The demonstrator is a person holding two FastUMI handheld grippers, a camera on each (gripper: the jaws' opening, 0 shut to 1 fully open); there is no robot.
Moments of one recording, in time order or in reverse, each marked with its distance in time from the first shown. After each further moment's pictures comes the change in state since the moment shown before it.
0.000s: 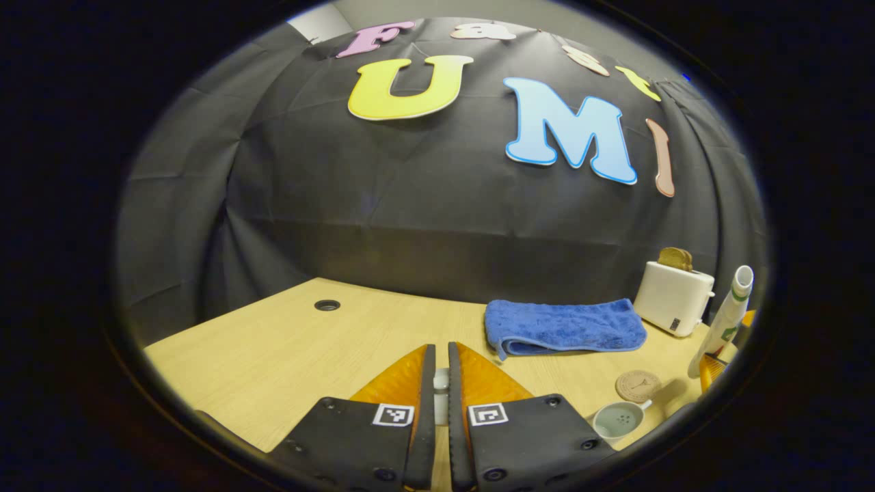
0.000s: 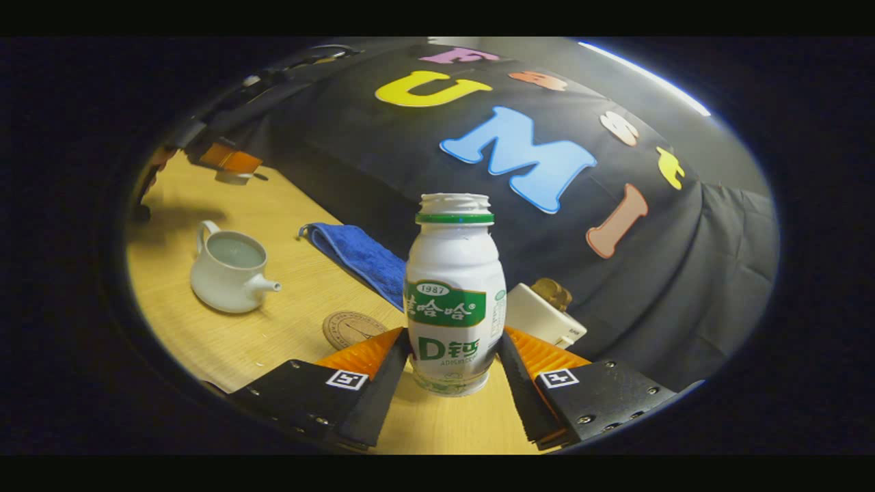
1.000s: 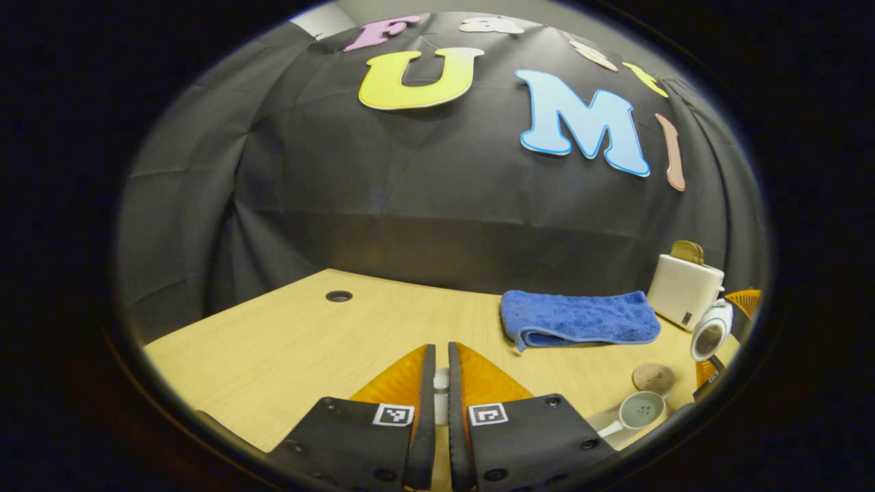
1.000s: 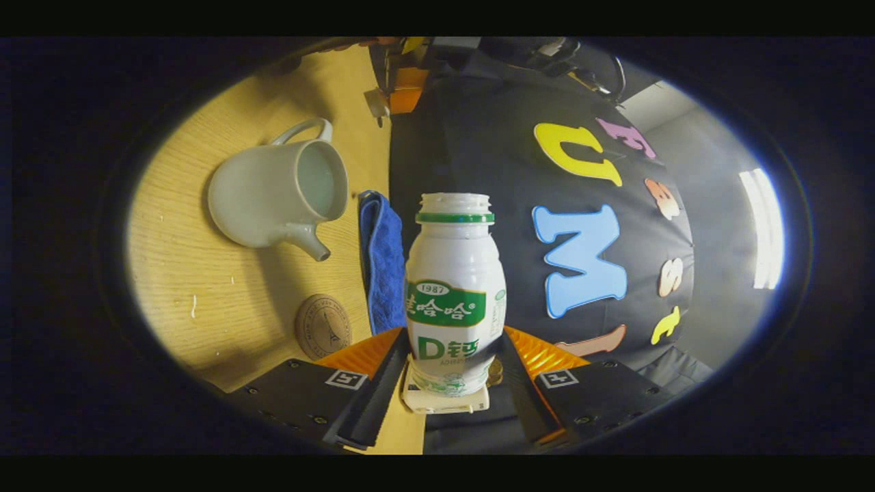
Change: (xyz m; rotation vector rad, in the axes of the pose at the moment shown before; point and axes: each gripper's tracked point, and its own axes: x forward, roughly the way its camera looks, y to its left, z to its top) left arm 0.006 0.016 -0.012 -0.014 0.029 0.031; right arm 0.015 0.023 0.045 -0.681 -0.187 -0.063
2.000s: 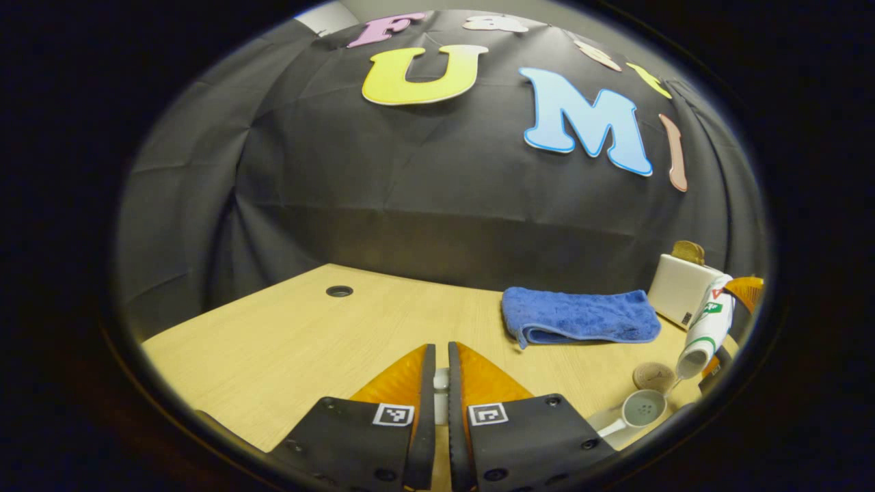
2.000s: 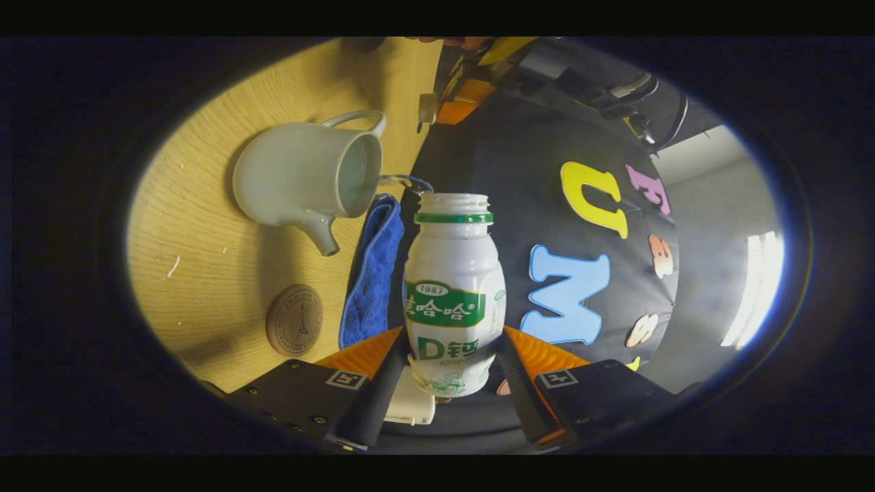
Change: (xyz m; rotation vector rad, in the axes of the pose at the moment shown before) left arm 0.002 0.000 -0.006 -0.003 0.020 0.002; right arm 0.004 -0.018 0.016 -0.255 -0.104 -0.041
